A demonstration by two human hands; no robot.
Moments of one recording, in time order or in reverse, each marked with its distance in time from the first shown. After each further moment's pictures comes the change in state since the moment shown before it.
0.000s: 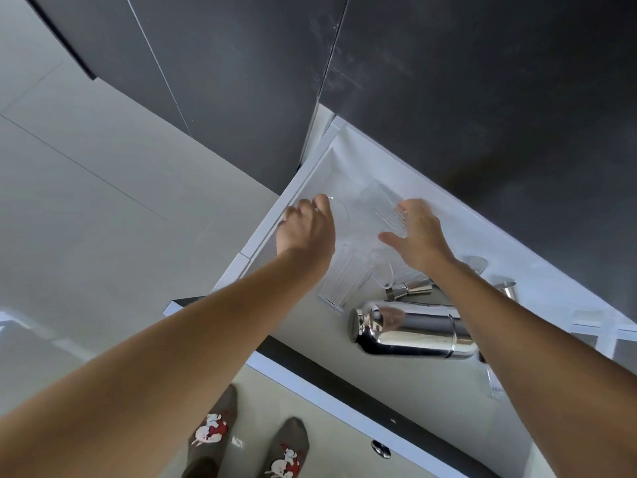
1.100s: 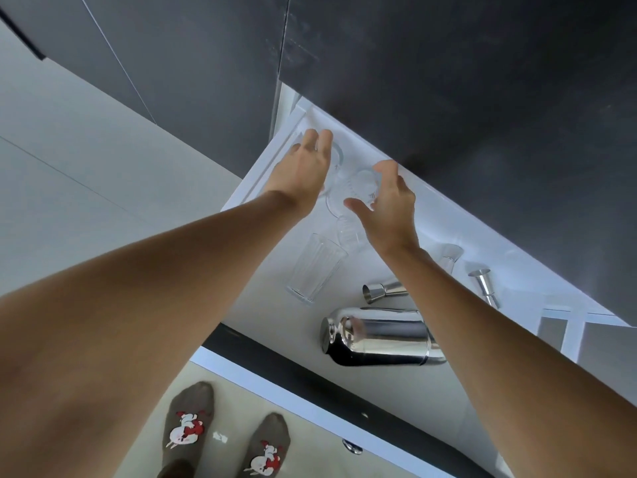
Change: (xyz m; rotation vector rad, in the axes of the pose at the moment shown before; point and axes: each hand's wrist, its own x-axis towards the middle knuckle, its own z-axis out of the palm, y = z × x) left_hand 0.061 0.022 -0.019 -0.159 0.278 0.333; right_hand -0.003 -0.018 0.002 0.251 0.287 -0.157
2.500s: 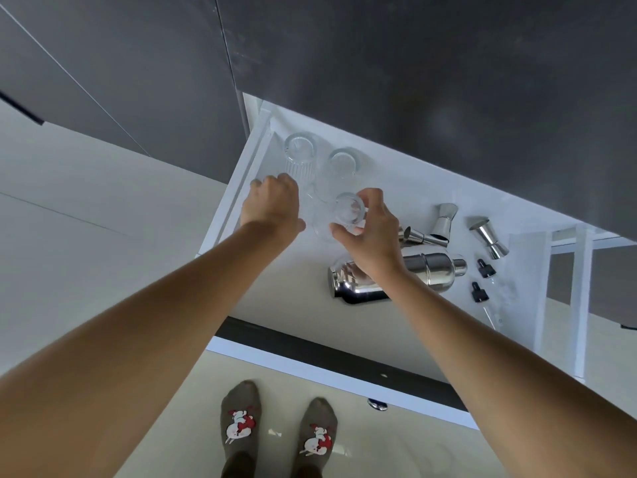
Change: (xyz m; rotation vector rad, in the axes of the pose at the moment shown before) left_hand -0.057 0.018 -0.026 0.134 -0.250 -0.199; right_hand -0.066 0.012 0.012 0.187 0.049 0.190
